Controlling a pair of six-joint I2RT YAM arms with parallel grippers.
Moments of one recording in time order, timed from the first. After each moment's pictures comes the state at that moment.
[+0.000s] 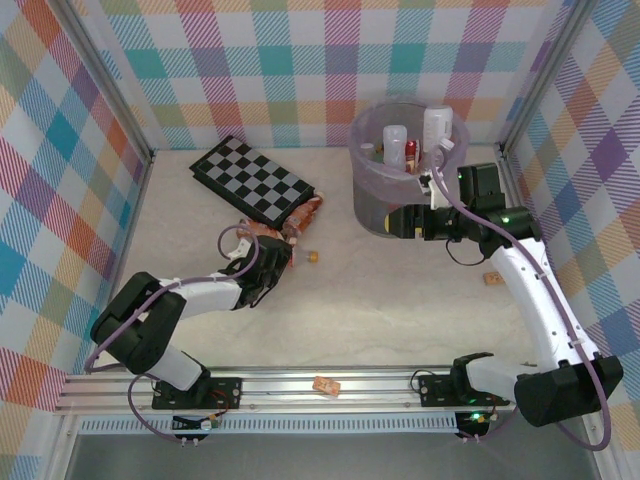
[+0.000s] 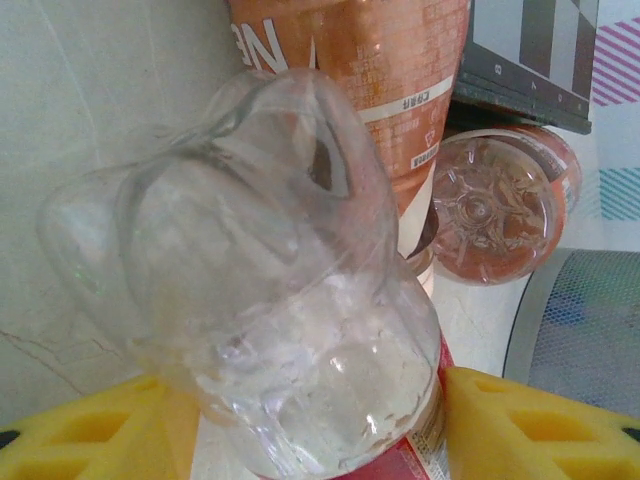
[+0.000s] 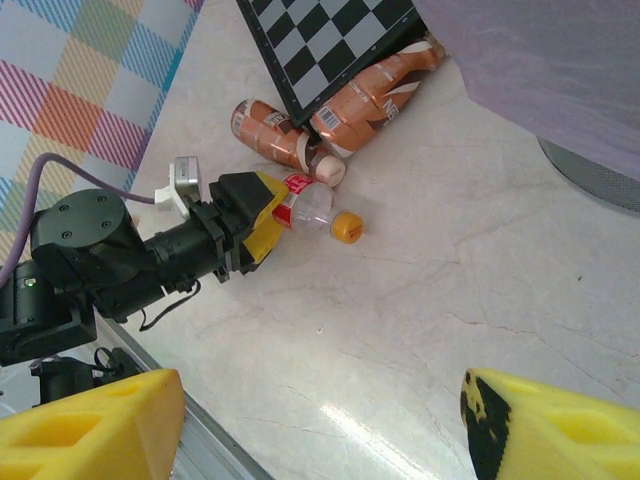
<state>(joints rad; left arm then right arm) -0.57 1.51 0.60 0.18 -0.23 -1.47 0.22 1.18 1.29 -0.92 -0.61 0.21</state>
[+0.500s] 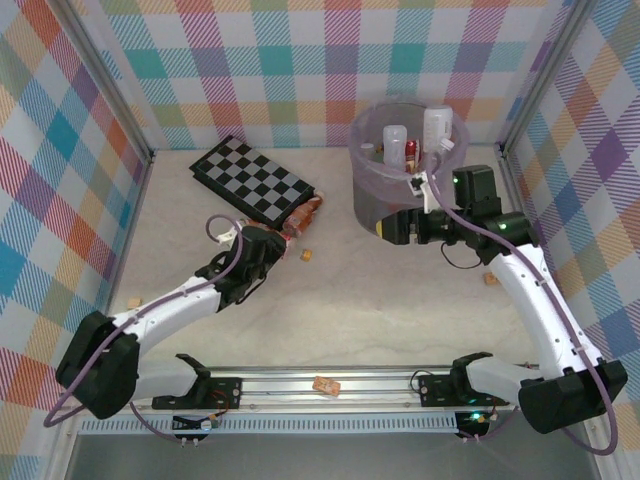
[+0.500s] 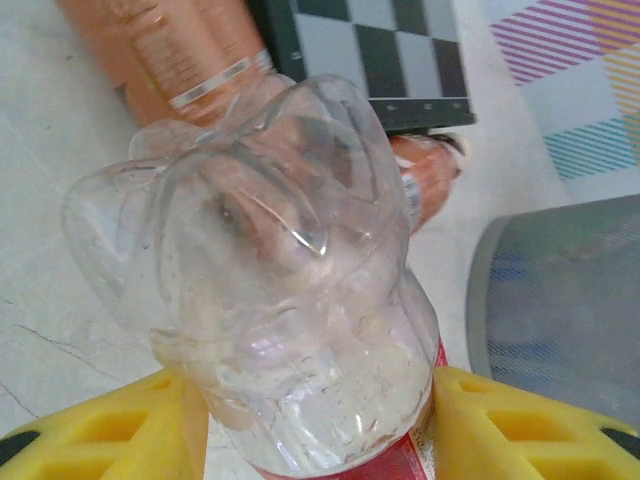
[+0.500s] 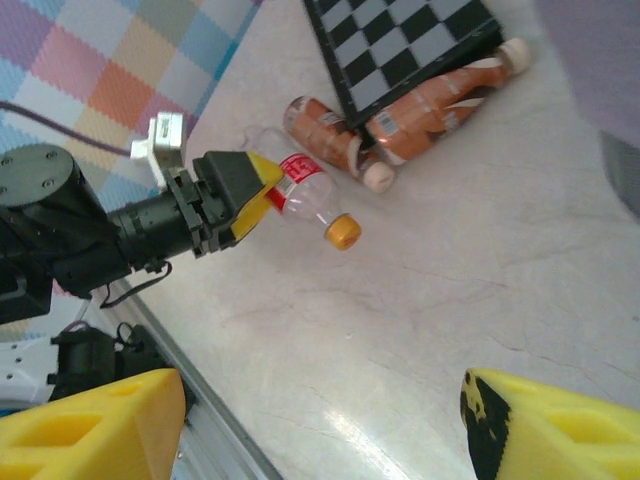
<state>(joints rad) -0.58 1.23 0.67 -0.09 -0.24 -1.19 0.30 1.16 1.26 -0.86 -0.69 0.17</state>
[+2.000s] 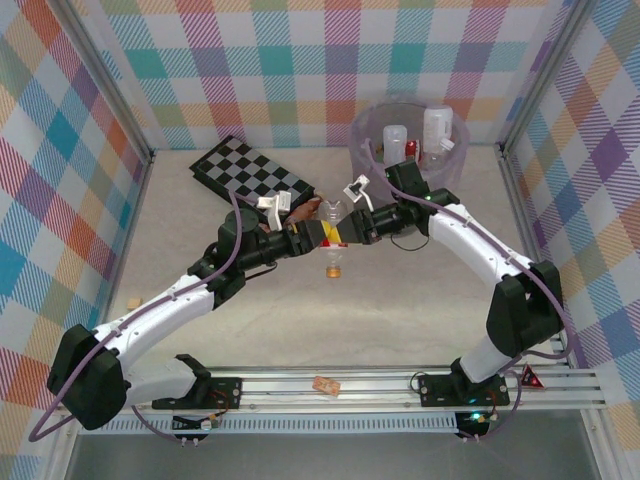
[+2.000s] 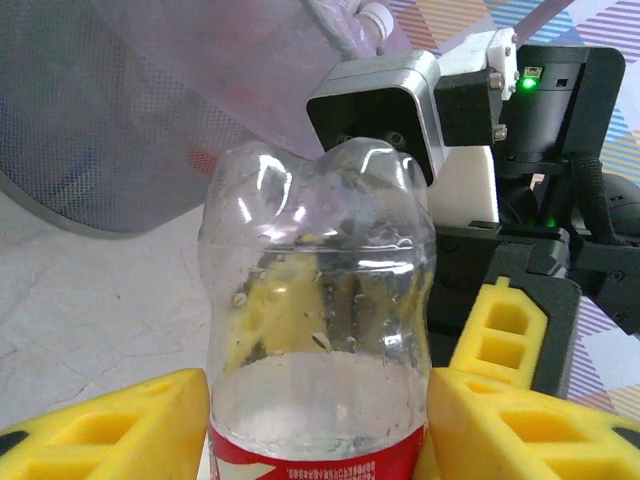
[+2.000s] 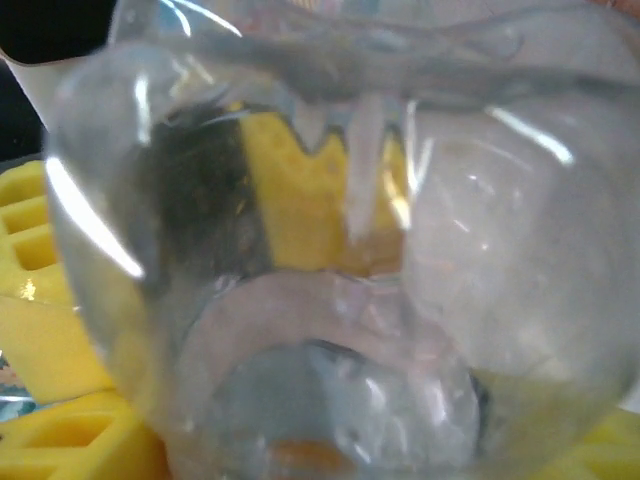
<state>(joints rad) -0.63 1.18 0.79 0.21 0.41 -0.89 0.45 1.58 1.31 -0.65 -1.17 0.20</state>
